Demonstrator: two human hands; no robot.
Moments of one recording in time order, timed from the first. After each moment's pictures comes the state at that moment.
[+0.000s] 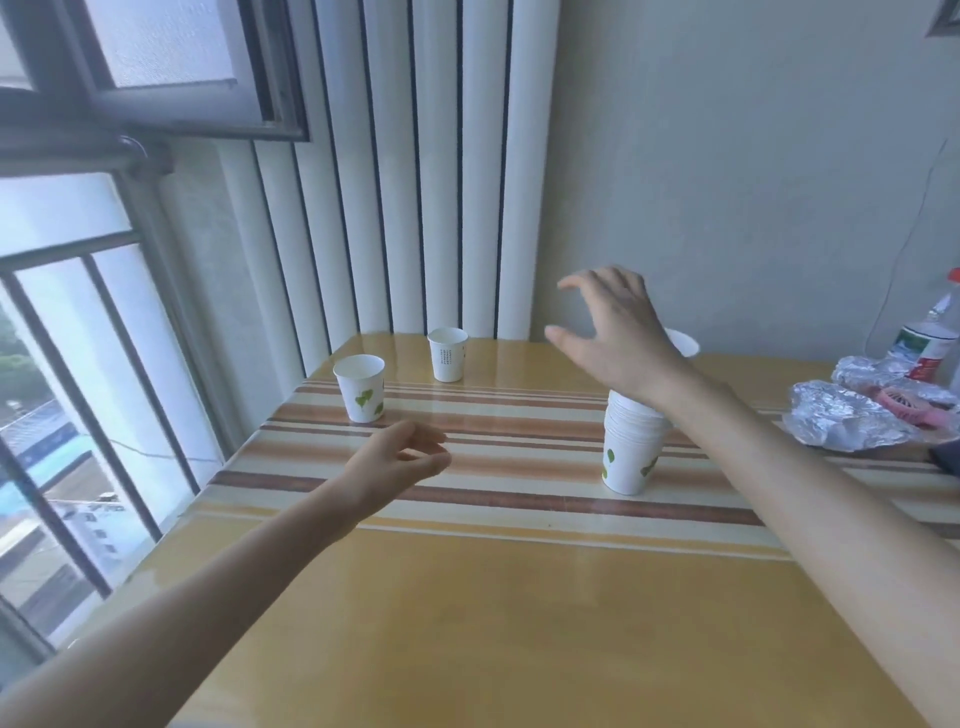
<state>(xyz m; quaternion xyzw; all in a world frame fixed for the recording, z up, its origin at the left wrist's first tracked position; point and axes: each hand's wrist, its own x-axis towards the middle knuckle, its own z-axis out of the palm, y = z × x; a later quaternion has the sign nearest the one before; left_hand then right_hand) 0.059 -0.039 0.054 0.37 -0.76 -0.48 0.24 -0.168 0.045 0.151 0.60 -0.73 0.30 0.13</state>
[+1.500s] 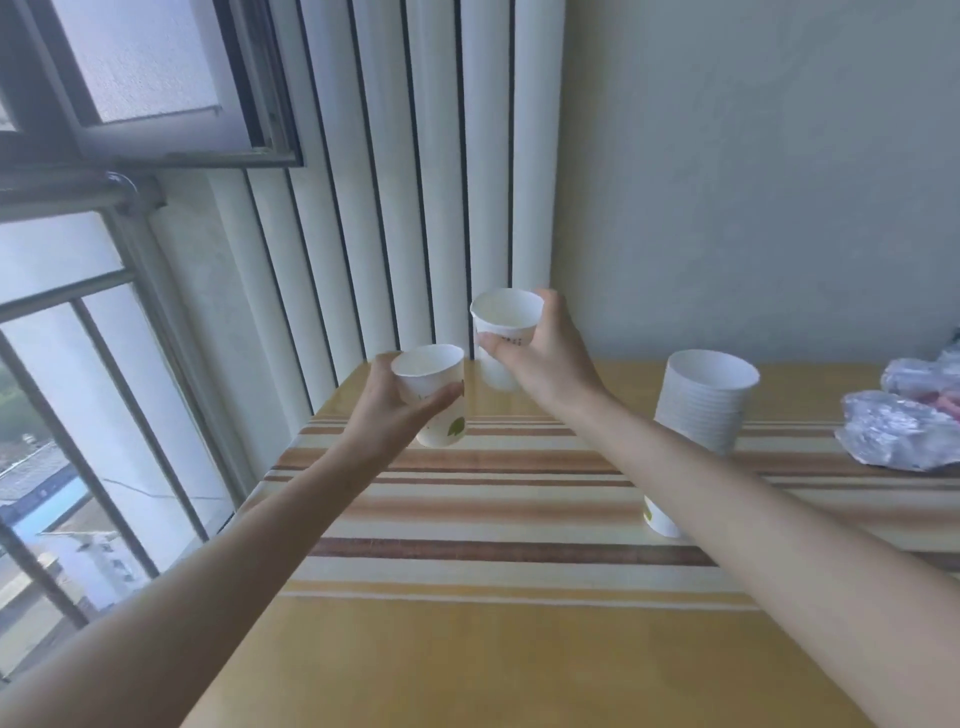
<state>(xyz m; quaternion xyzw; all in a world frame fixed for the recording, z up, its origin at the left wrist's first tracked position) 0.026 -0.122 0.096 0.37 -0.74 -0.42 0.38 -0.127 -0.046 0.137 0.49 -0.67 0.54 -0.08</state>
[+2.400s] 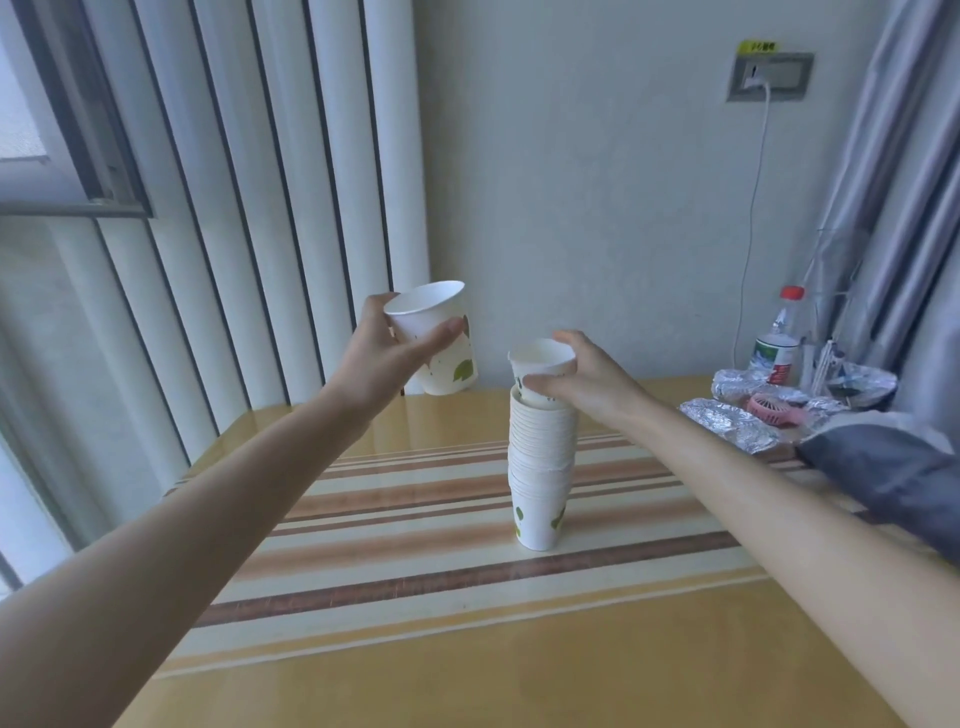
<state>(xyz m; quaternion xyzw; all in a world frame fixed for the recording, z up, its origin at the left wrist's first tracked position) -0.076 -0.047 0.181 0.22 -0.75 -0.48 0.40 -0.257 0.069 0.151 0.44 -0.76 0.47 -0.12</state>
